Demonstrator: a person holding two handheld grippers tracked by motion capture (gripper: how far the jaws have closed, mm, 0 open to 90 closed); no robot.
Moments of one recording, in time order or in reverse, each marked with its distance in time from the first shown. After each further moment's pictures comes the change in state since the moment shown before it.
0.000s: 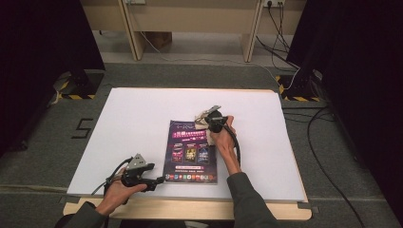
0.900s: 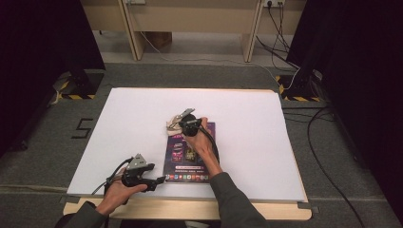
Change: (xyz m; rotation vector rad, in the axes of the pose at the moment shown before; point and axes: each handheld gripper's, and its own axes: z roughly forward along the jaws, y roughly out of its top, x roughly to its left) left arm -0.001 0.000 0.001 0.012 0.003 0.000; right arm 0.073 0.040 0.010 -0.066 0.171 -0.105
